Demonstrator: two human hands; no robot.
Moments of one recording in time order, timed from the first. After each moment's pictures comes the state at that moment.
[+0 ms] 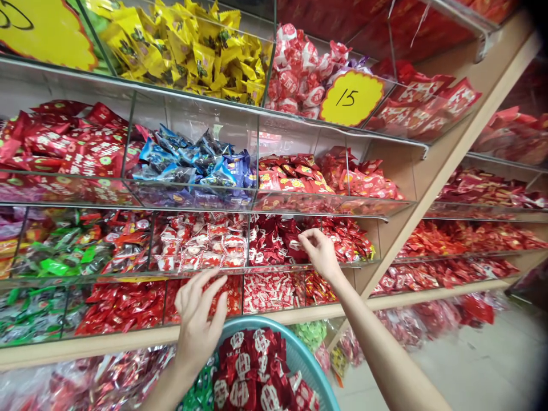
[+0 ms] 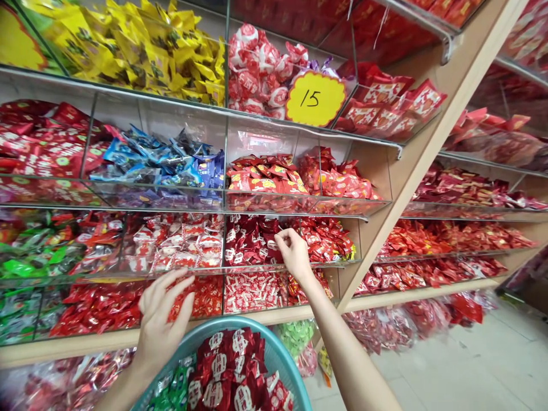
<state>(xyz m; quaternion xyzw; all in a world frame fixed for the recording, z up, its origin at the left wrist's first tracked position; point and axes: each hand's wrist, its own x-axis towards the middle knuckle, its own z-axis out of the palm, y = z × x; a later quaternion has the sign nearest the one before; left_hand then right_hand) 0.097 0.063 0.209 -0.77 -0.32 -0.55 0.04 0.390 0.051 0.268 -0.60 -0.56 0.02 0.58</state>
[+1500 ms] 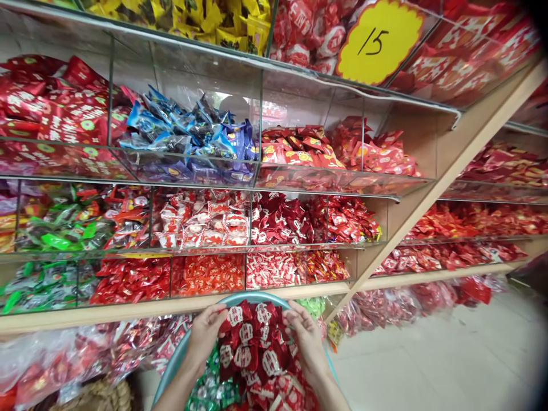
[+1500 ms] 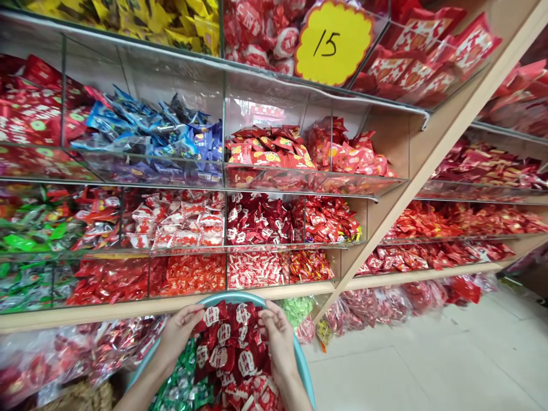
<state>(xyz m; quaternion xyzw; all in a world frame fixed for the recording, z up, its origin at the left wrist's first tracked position) 0.089 0.051 0.087 -0.48 -0.50 -0.38 -0.61 0.287 -0.057 0.094 -0.53 -0.16 0.43 0.71</state>
